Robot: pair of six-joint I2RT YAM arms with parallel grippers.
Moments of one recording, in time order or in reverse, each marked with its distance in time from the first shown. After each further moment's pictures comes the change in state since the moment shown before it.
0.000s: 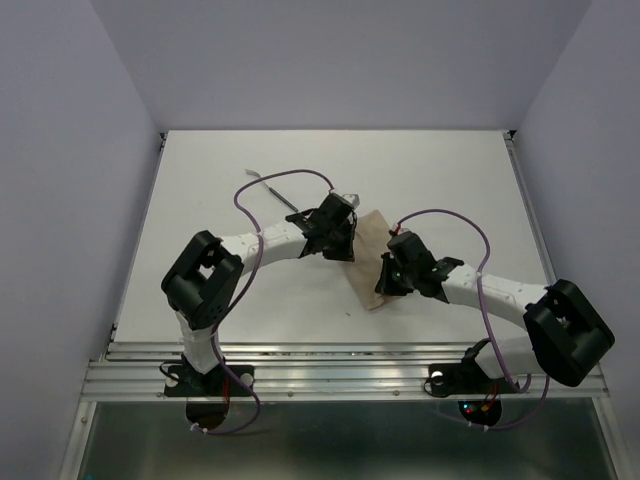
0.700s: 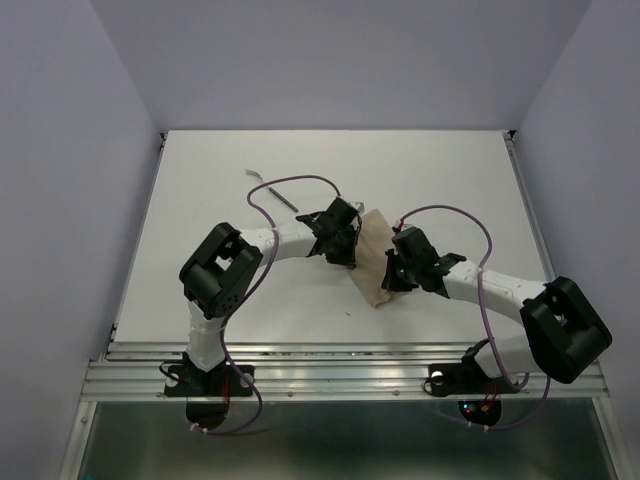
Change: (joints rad) left arm -0.009 0.124 0.032 0.021 0.042 0.037; right arm -0.055 0.010 0.008 -0.012 0.011 -0.086
